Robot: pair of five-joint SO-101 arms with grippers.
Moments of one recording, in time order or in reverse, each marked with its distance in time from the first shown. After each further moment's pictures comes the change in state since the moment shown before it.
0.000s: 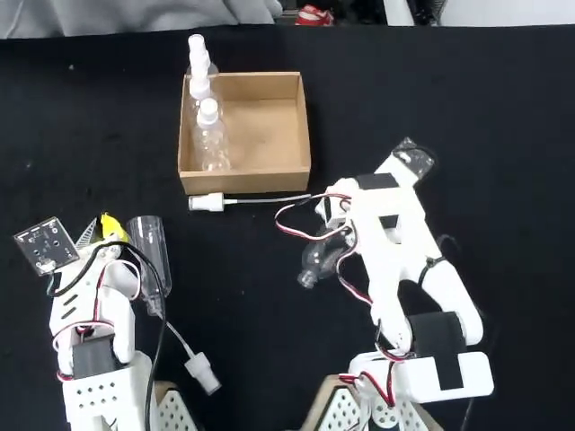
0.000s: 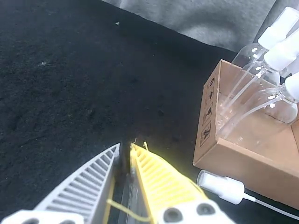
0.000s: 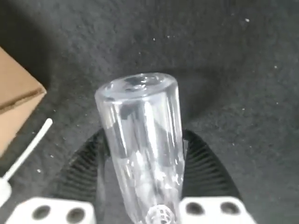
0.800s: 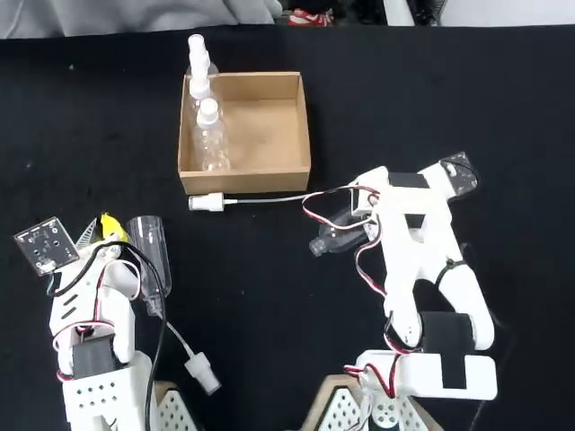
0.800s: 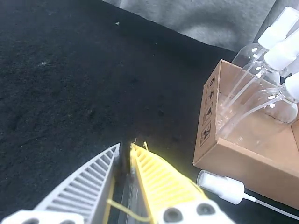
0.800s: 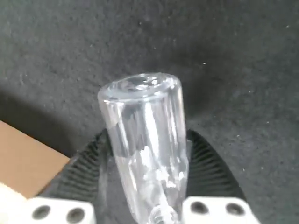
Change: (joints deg) left arm 0.0 0.0 0.0 0.0 0.0; right arm 8.7 0.0 0.0 -6.7 -11.4
